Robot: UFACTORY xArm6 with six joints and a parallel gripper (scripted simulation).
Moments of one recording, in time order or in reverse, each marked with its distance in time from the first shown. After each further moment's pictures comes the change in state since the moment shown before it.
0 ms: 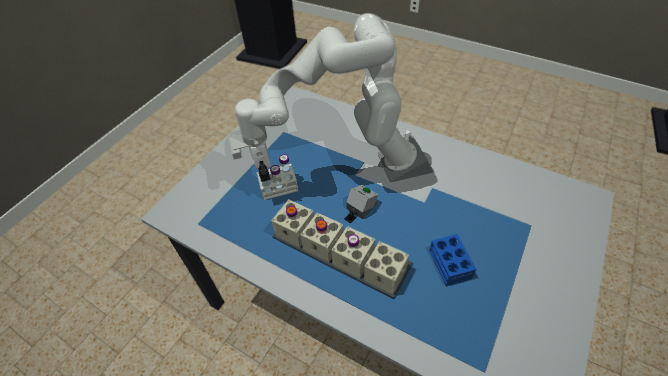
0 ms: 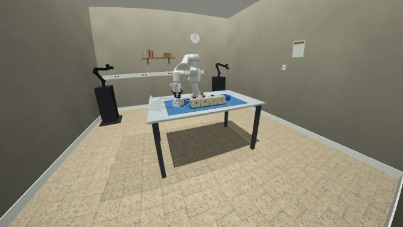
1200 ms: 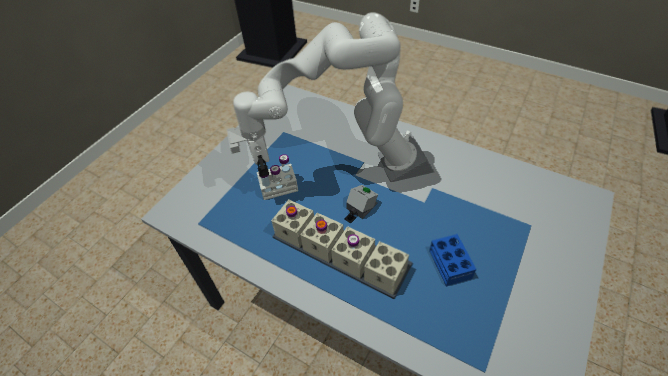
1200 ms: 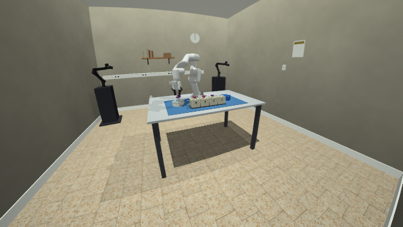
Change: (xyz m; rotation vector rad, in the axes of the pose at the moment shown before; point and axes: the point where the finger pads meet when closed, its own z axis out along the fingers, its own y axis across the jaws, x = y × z) arm 0.000 0.000 -0.026 0.000 0.000 0.000
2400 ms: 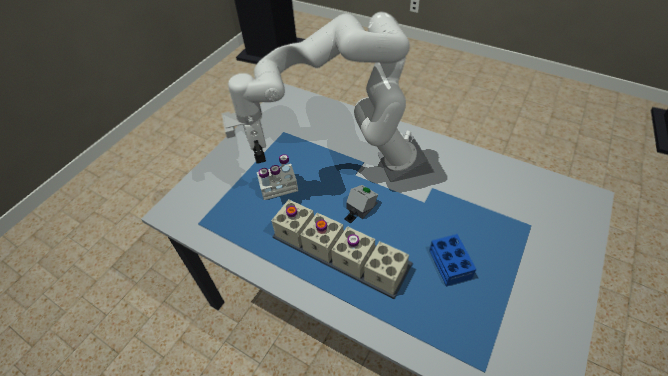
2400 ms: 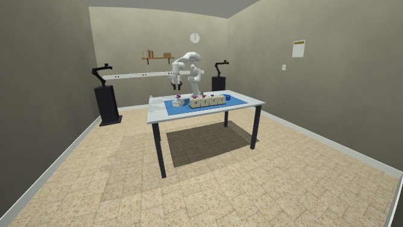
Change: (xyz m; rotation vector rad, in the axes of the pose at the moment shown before) arm 0.000 0.000 -0.064 0.000 0.000 0.000
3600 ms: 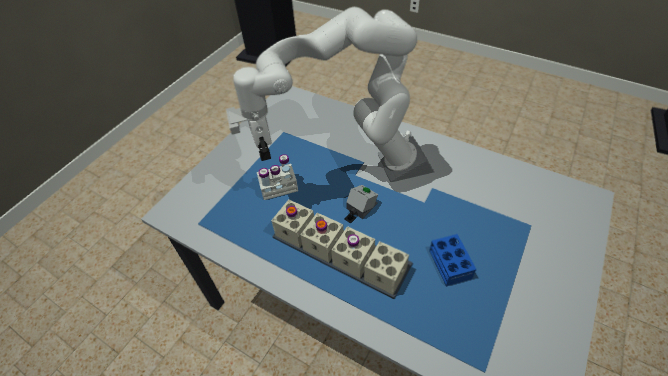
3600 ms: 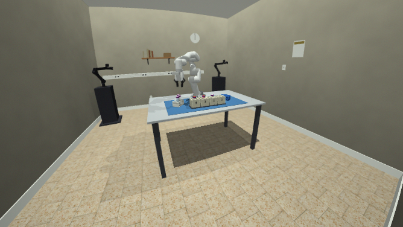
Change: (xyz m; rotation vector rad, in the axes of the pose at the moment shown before) arm -0.017 -0.029 -0.035 -0.006 0.003 0.002
